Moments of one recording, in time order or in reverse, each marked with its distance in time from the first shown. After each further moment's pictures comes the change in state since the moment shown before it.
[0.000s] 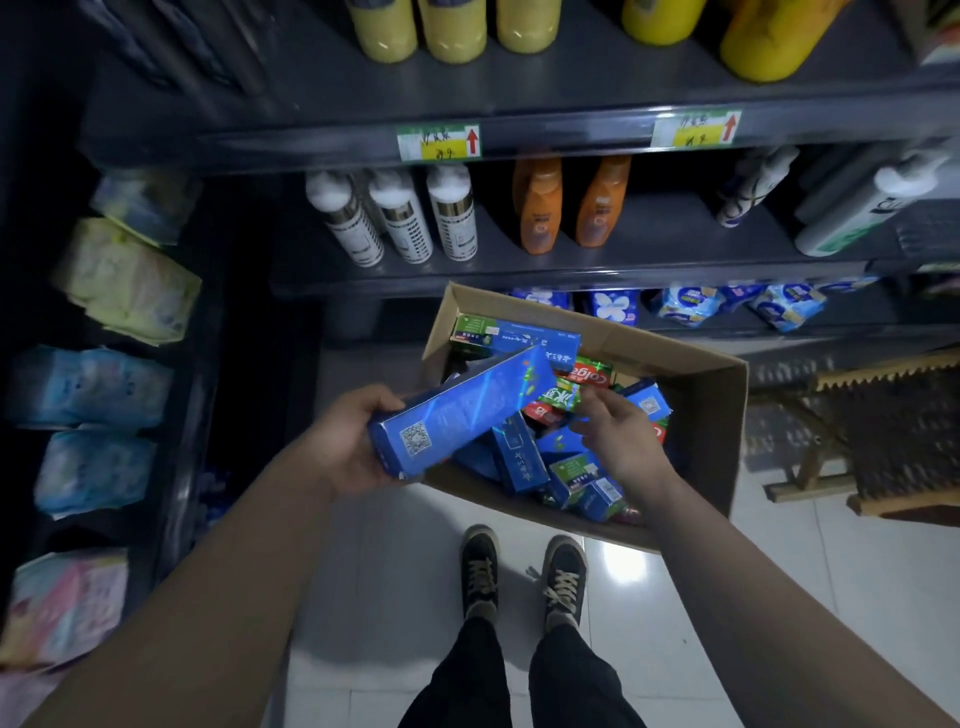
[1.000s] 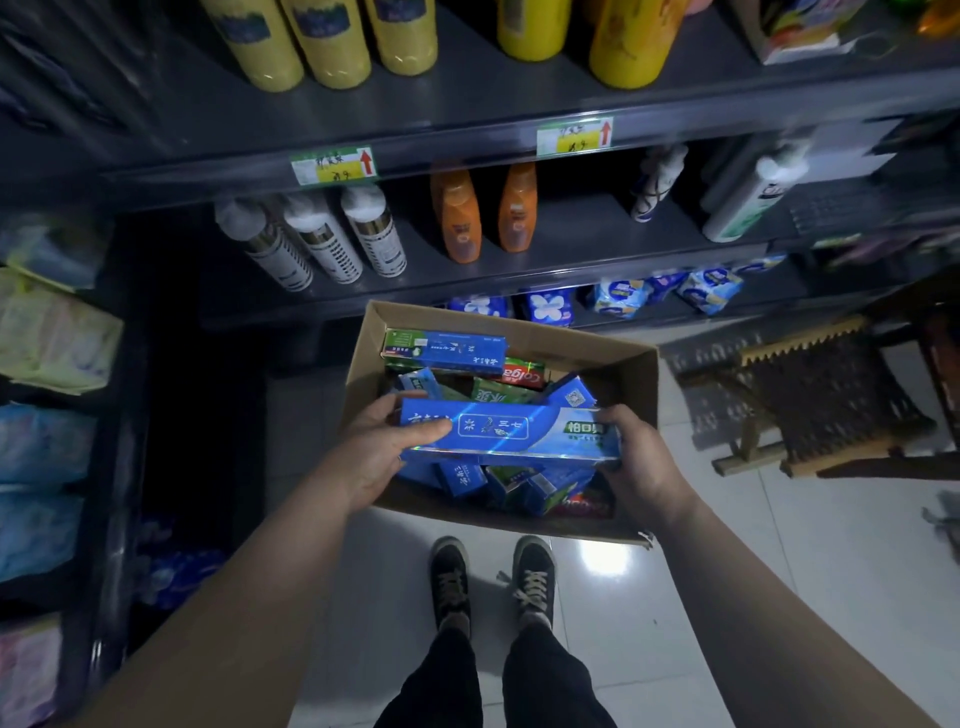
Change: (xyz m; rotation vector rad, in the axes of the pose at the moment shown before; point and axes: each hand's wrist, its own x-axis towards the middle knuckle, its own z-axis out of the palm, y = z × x) left_hand 0.032 -0.030 0.084 0.168 0.008 0.271; right_hand -0.020 0.027 -0.083 0.531 0.001 0.156
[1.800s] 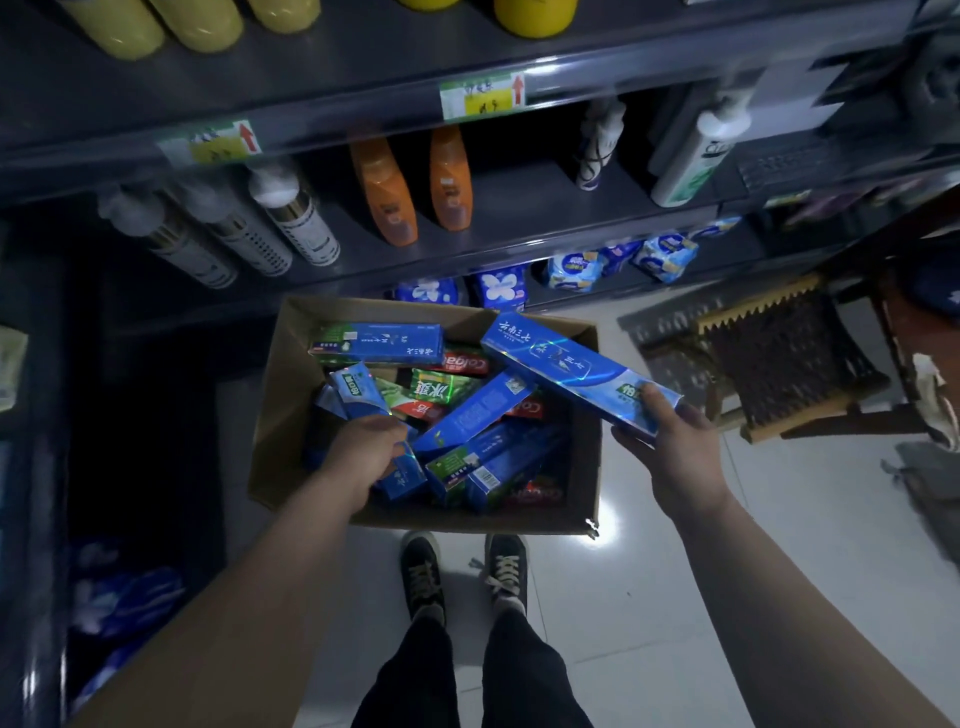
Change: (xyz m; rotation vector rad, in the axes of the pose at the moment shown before) left_hand 0.072 -0.052 0.051 0.313 0.272 -0.214; right_hand 0.016 -0.013 -0.094 0.190 0.396 -0.170
